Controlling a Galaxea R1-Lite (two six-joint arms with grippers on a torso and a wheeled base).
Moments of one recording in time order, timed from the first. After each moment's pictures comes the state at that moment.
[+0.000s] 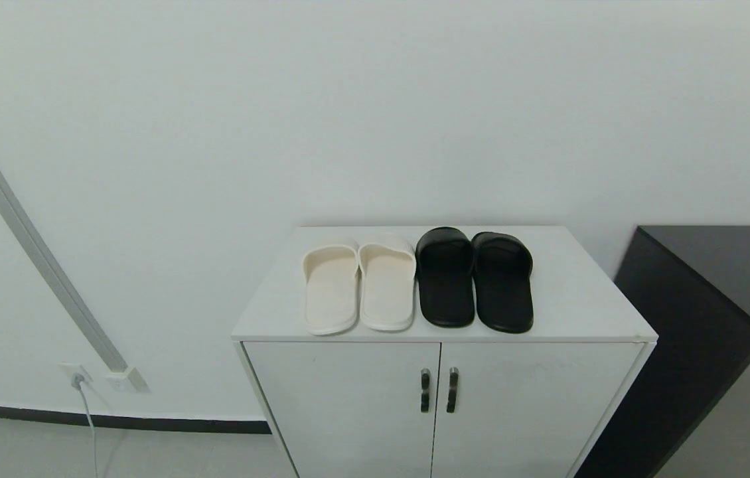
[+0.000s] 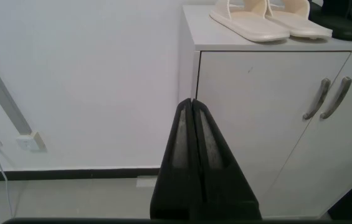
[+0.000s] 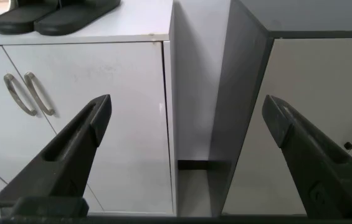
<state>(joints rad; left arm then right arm) 0.00 0.00 0.00 0.00 -0.01 -0.01 0.00 0.00 0.00 0.00 0.02 -0.01</state>
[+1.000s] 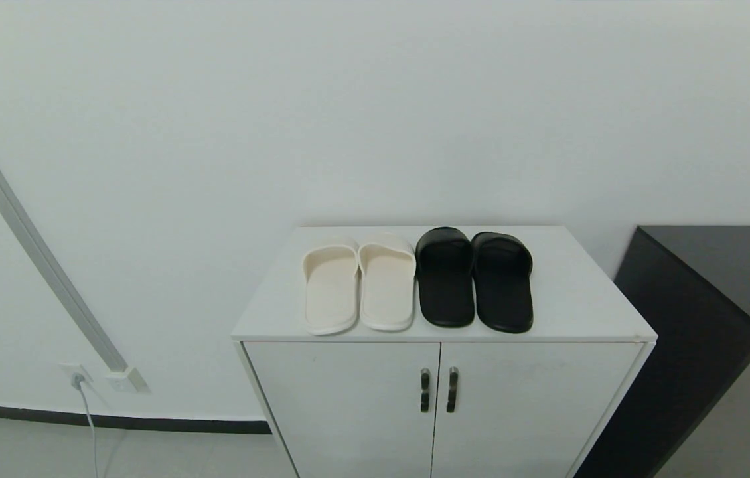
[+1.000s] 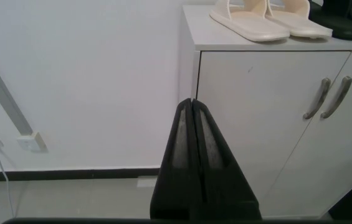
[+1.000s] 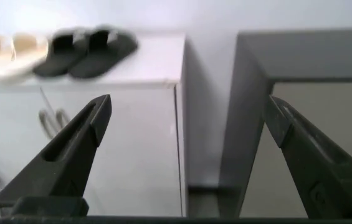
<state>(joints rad) 0.00 0.00 0.00 0.00 -0.01 -0.01 0.01 0.17 -0.17 0.00 0.06 0.02</state>
